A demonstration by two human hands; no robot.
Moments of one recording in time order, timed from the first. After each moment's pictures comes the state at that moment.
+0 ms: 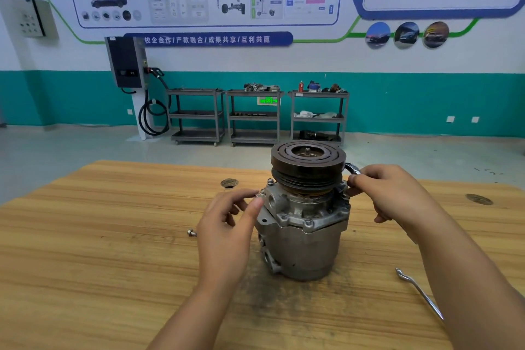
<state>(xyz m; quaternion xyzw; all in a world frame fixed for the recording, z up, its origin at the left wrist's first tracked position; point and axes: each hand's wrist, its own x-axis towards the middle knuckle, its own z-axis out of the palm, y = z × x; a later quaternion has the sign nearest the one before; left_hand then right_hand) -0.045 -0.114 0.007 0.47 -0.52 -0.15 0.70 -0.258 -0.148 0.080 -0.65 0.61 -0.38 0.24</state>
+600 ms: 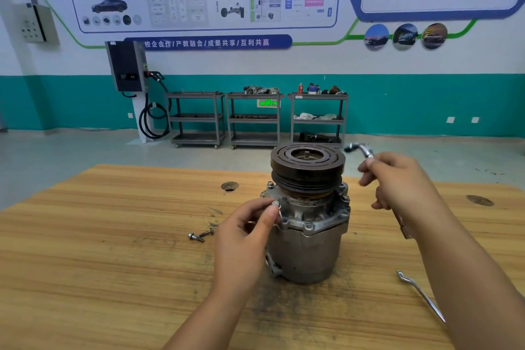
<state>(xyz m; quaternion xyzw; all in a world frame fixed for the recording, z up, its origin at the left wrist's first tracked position) -0.062 -0.106 0.008 0.44 -0.53 -0.27 0.67 -0.257 -0.148 0.085 -0.58 0.58 -0.52 0.26</state>
